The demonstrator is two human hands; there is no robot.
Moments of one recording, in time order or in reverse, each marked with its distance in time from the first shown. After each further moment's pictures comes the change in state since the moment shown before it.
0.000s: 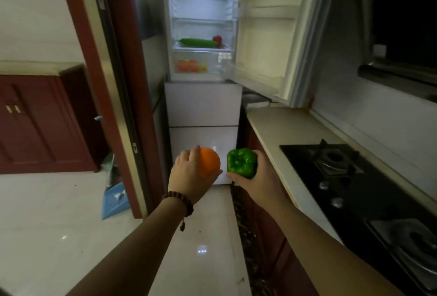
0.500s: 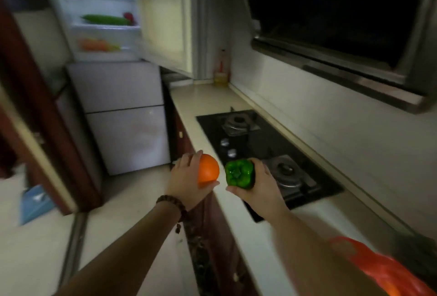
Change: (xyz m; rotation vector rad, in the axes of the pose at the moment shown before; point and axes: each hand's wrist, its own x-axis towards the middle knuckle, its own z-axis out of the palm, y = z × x) left_hand -0.176 0.231 0.128 -0.078 -0.314 0.268; right_hand -0.207 0.116 -0.263 -0.277 0.096 0.217
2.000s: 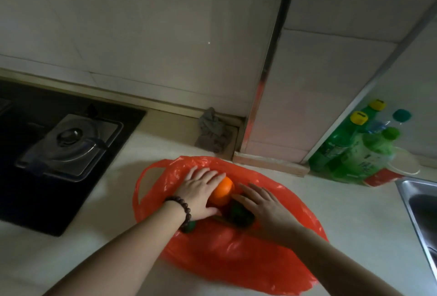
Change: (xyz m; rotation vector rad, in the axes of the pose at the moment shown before) left_hand -0.105 0.298 0.352 0.339 -0.905 1.237; right_hand -0.334 0.273 -0.175 -0.573 -0.230 0.614
